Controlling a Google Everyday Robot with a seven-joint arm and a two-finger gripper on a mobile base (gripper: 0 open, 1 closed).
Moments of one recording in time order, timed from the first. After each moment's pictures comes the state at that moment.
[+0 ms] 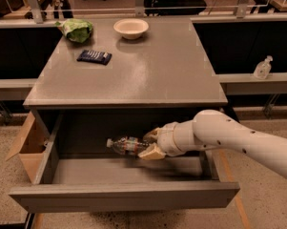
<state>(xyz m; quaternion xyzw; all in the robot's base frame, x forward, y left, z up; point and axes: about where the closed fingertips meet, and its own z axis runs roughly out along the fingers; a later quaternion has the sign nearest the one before) 0.542 -0.020 0.659 -0.60 0.70 0.16 0.37</state>
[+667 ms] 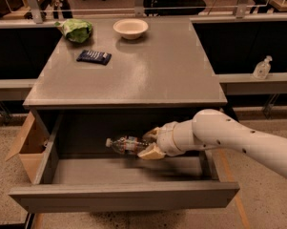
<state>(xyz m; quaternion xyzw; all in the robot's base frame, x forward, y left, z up) 0.540 -0.017 0.660 -0.60 0.69 0.16 0.37</state>
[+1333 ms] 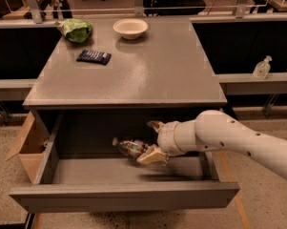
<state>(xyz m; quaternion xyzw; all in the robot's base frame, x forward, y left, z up) 0.537 -0.019 0.671 -0.59 0.69 0.15 0.39</state>
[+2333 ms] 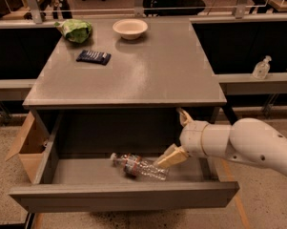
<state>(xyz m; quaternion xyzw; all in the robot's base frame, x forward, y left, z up) 0.527 -0.074 0.722 -0.52 0.70 0.14 0.46</state>
